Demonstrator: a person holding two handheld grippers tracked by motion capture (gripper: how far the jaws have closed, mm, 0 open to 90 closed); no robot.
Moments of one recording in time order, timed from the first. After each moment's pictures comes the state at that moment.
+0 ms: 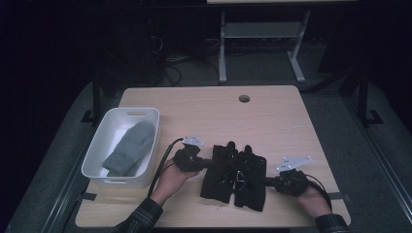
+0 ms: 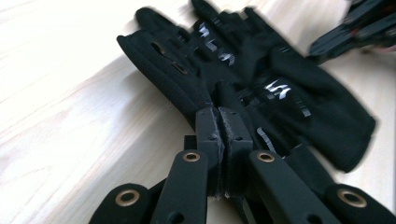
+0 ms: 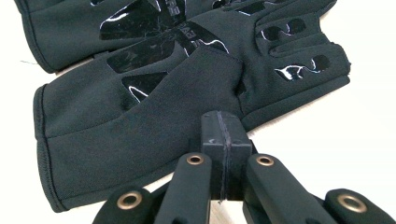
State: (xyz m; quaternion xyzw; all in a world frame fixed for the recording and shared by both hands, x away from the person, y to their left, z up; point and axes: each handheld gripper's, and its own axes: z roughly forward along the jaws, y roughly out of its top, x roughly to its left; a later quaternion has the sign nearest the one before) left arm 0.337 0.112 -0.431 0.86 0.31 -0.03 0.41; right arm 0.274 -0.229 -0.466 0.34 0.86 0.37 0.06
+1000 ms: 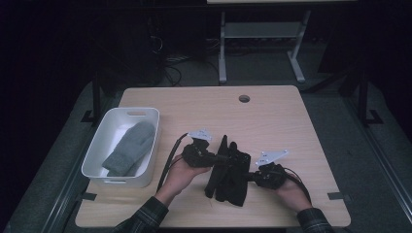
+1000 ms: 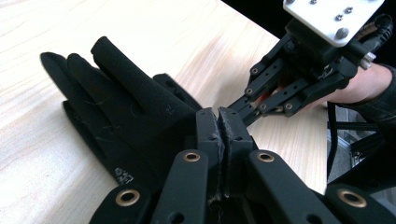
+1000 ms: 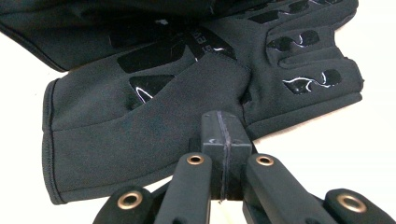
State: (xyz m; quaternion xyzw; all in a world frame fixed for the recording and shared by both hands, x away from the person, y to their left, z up) left arm 0.338 0.087 -0.408 0.84 0.27 -0.06 0.46; right arm 0.296 -0.175 -0.467 0.31 0.87 0.38 0.05
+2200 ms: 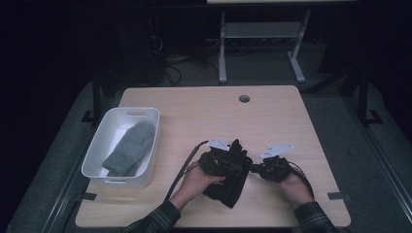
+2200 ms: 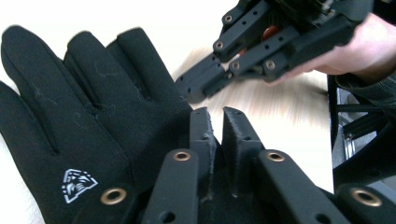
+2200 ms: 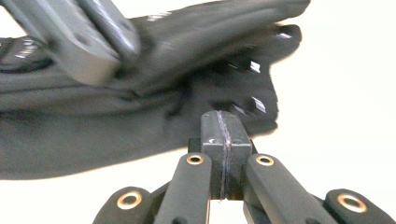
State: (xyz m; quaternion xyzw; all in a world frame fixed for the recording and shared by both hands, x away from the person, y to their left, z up) left arm 0.328 0.044 -0.434 0.85 0.24 -0.08 0.45; right arm 0.310 -0.196 -0.459 0.34 0.86 0.38 0.09
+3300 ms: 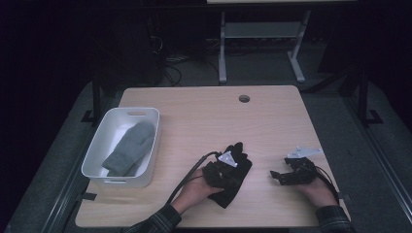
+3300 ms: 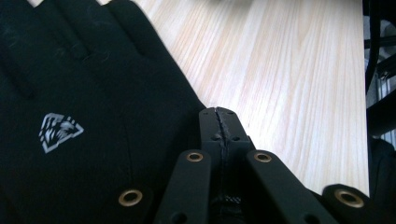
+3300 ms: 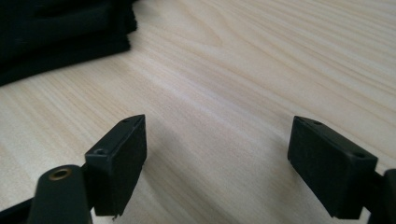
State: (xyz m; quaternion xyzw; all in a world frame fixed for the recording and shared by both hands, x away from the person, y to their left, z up) left arm 0.308 0.036 -0.452 0.91 0.19 -0.05 0.35; right arm 0.305 -0.263 -0.476 0.43 0.82 0.35 0.14
